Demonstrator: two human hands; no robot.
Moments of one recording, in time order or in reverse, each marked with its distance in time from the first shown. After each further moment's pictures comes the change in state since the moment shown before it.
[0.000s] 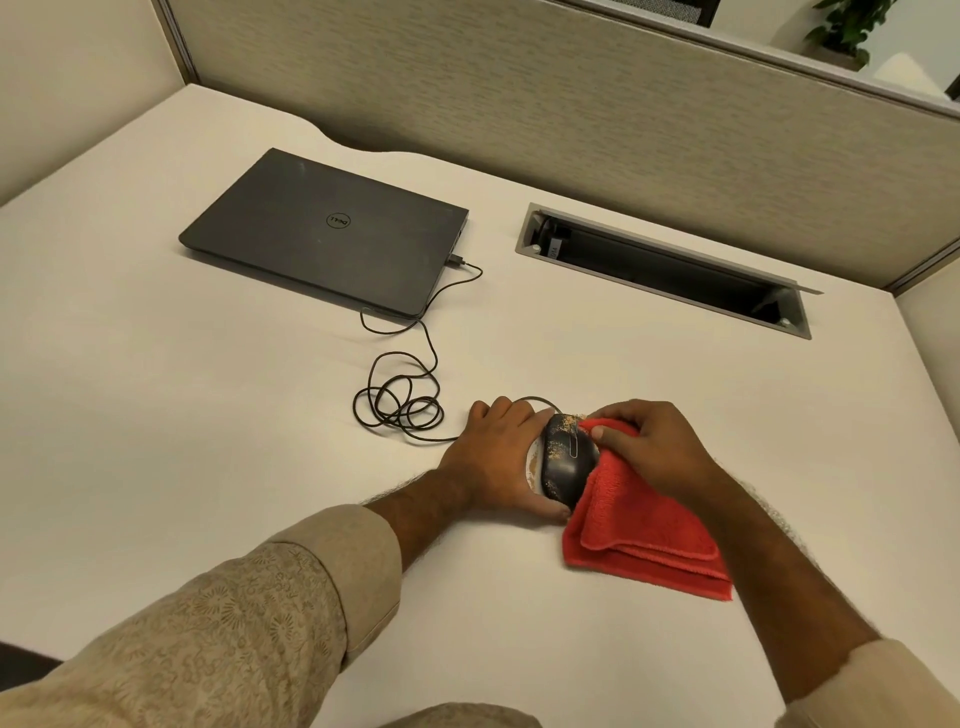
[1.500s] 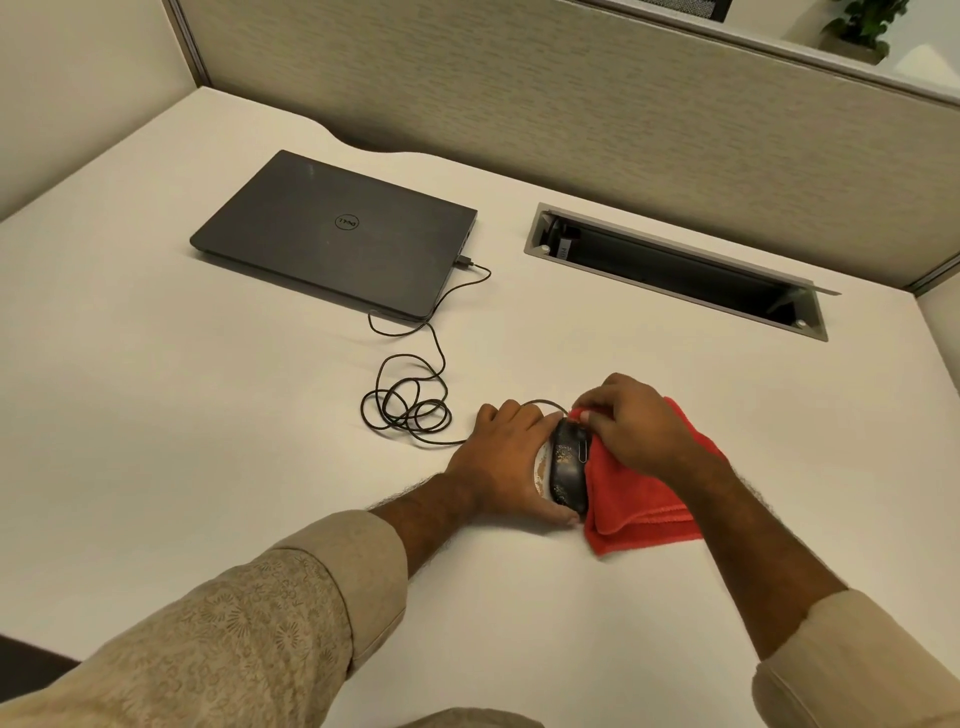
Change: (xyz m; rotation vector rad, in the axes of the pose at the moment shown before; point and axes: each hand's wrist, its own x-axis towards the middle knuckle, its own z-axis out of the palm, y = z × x) left_hand -0.002 0.002 -0.006 0.014 -0.023 0.003; right_hand 0.030 -0.022 0.011 -0.395 -0.049 -0.126
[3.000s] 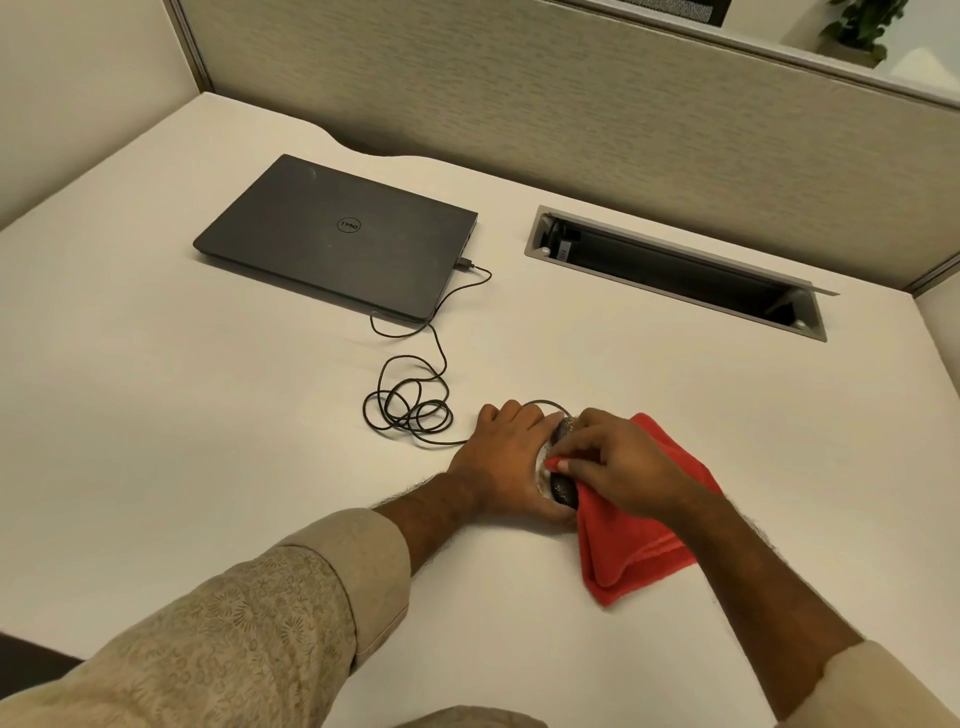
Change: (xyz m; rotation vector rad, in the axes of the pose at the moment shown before) left_hand 0.001 0.002 0.004 -0.029 0.063 -0.009; right_hand -0.033 -0.009 0.016 0.153 -0.105 -0.172
